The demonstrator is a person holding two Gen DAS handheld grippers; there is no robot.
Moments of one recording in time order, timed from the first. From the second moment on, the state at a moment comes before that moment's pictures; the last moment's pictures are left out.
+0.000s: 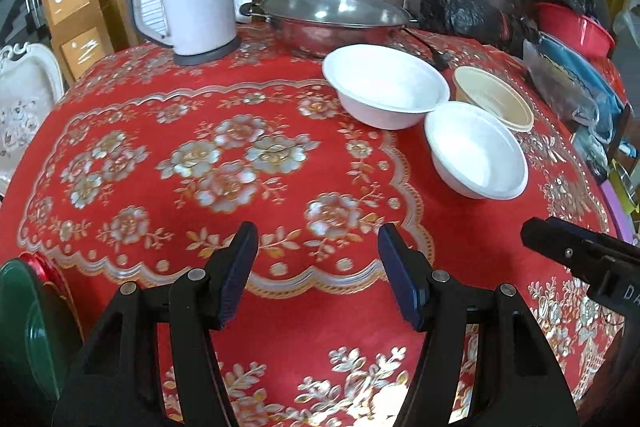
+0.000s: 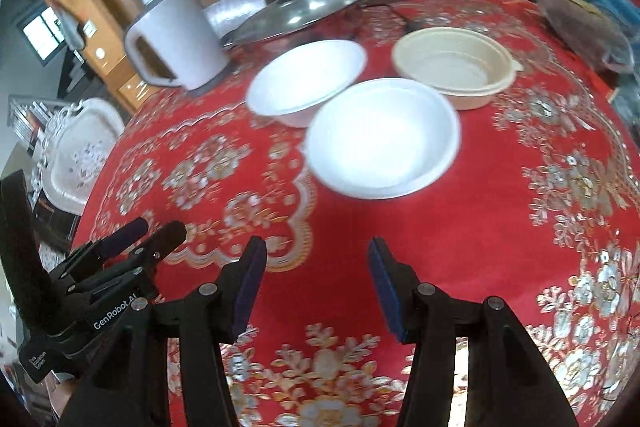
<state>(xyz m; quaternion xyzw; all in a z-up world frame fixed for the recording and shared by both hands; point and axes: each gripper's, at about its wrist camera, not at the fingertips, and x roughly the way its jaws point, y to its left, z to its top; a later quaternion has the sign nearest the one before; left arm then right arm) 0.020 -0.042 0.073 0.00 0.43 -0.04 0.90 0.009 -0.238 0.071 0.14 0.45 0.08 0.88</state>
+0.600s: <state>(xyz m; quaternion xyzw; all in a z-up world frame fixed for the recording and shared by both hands) 0.042 -0.074 0.062 0.01 0.44 -0.05 0.90 0.017 -0.279 0.060 0.16 0.46 0.05 0.87</state>
